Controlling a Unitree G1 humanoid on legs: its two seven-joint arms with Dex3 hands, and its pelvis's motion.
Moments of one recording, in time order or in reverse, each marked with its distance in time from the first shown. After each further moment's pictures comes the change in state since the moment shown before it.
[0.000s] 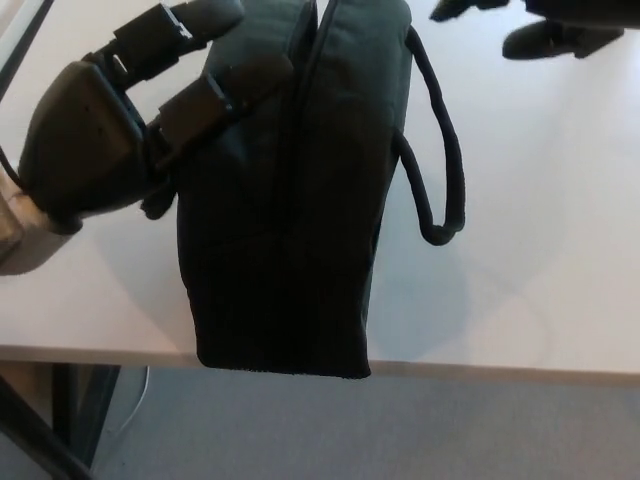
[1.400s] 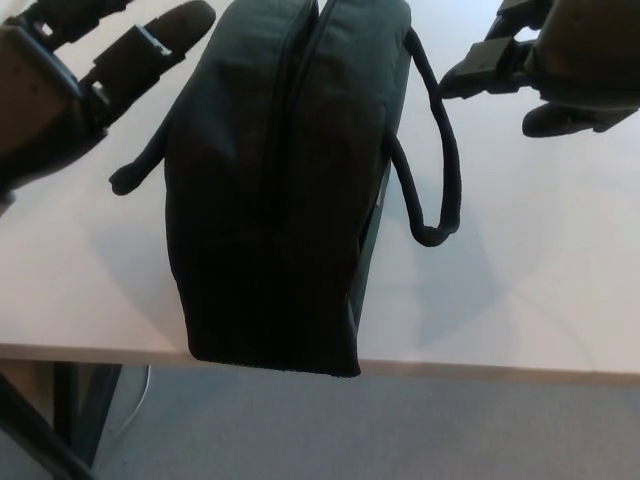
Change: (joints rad) left_arm -0.064 0.067 0.012 0.187 -0.055 -0.016 -0.115; right_arm 0.193 -0.123 0.030 -0.233 0.044 -0.021 0.061
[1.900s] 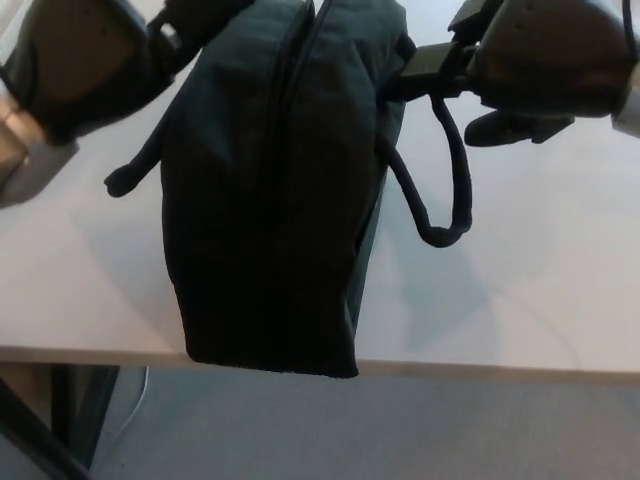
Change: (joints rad) left_arm -0.069 -0.085 0.035 -0.048 -0.040 0.051 -0.119; right_arm 0.005 0.091 0.038 -0.003 0.064 0.071 0.019
